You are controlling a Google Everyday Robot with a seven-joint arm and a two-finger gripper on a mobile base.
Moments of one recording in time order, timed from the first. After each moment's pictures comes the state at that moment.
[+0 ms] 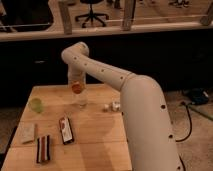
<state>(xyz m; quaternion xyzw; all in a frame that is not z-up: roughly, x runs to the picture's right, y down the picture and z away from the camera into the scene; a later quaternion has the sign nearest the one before) -0.171 -0.024 0.847 -0.15 -0.26 -0.66 0.69</state>
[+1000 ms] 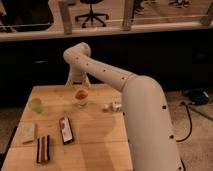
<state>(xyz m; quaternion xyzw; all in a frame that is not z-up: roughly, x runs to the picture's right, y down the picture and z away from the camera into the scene) -0.165 -0.019 0.848 -0.15 -0.27 -0.65 0.70</state>
